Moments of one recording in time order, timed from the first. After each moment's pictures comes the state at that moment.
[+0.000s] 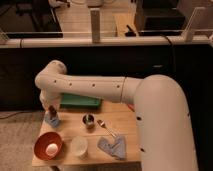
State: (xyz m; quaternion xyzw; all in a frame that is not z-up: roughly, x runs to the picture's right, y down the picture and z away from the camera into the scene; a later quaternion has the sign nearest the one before) arm -0.285 0.084 0.726 -0.06 -0.33 -0.69 0.64
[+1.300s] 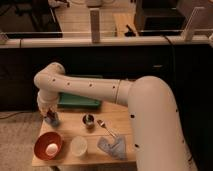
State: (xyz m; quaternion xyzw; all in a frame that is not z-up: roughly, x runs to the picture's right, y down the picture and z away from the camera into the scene) arm -0.309 0.112 0.732 -0.02 -0.40 -0.79 0.47
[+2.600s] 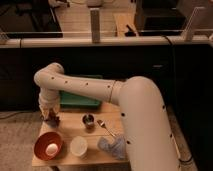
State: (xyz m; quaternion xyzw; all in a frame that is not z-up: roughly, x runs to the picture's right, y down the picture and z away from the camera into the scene) arm -0.302 0.126 0.748 -0.05 -0.43 -0.79 0.43
